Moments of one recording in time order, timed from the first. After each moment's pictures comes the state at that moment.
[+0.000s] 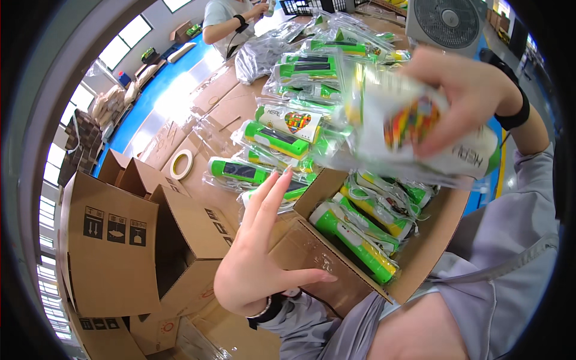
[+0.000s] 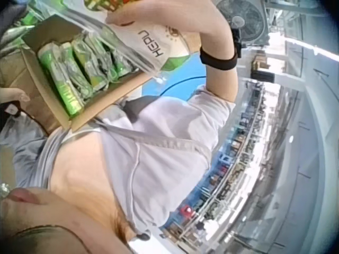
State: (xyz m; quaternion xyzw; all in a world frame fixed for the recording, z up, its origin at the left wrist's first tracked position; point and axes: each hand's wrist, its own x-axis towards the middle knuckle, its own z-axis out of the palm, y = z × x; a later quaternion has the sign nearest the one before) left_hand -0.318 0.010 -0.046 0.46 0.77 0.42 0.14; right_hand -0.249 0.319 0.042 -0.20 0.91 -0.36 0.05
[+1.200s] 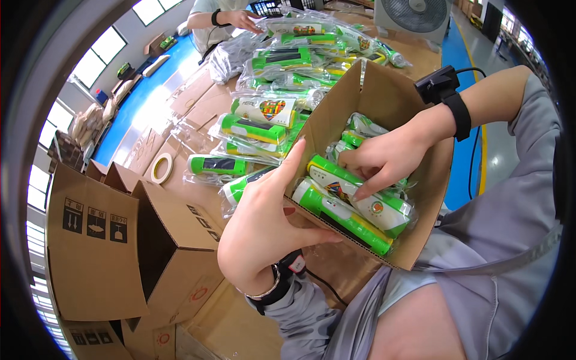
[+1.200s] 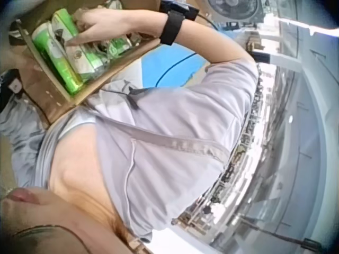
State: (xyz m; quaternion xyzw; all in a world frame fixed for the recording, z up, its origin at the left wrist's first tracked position) left_hand -0.320 0.037 -0.059 0.50 0.73 0.41 0.22; right_hand -0.239 0.268 -0.062 -0.14 0.88 -0.32 0.33
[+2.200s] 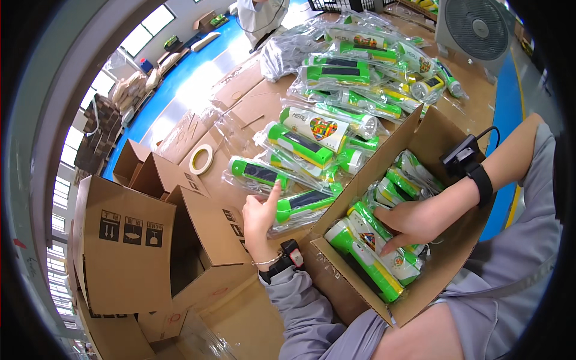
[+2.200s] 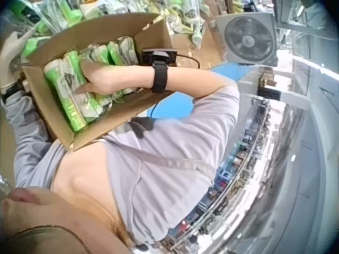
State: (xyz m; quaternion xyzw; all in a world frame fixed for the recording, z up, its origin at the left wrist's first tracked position) left_hand -0.412 0.006 -0.162 -0.07 0.95 0.30 0.11; right_hand -0.247 0.272 -0.097 -0.19 0.86 -0.30 0.36
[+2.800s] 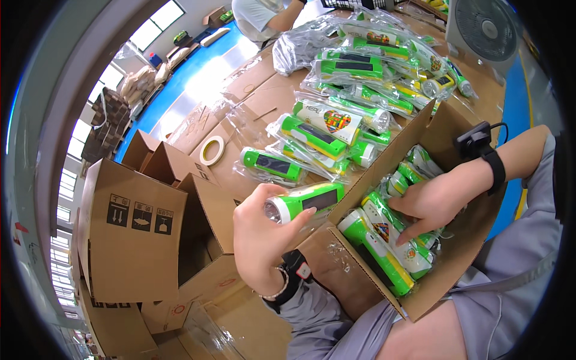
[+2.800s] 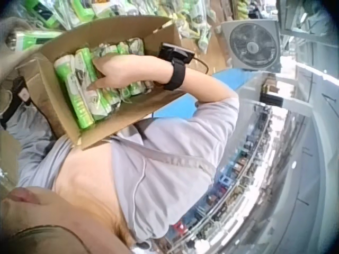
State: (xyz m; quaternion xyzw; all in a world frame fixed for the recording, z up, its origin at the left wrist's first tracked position) left_hand -0.353 0.010 -0.075 0.23 0.90 0.38 0.01; right_hand -0.266 0.284 -0.065 -0.22 0.86 -0.24 0.39
